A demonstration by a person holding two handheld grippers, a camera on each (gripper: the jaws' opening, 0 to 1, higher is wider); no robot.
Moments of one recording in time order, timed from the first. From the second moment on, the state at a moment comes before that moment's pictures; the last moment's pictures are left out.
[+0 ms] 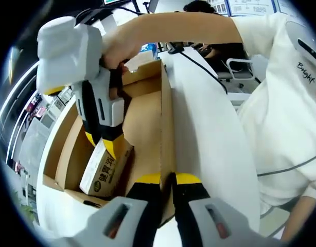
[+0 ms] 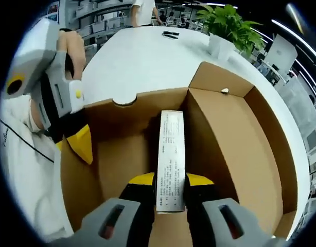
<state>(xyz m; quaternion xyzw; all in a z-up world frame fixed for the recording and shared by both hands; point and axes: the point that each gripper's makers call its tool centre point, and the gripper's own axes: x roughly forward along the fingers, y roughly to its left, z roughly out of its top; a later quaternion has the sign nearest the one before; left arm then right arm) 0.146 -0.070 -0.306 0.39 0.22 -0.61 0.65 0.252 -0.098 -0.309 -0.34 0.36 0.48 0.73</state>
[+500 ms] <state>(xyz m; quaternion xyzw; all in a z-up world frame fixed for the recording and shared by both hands) 0.146 -0.071 -0.306 0.39 0.22 -0.61 0.65 0.249 -0.104 -0.322 -0.35 0.40 0.47 0.70</state>
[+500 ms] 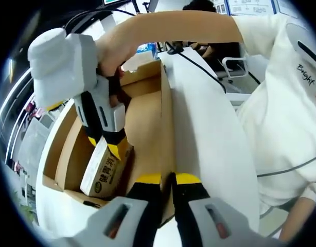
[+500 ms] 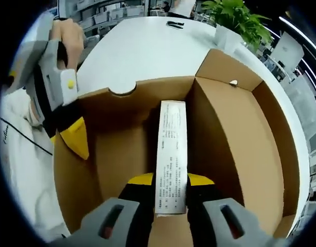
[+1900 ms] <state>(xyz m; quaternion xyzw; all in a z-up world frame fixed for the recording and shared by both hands) 0.145 -0.071 -0.305 0.39 0.22 -0.61 0.65 0.227 -0.146 -0.288 -0.39 0.38 0.48 0.68</state>
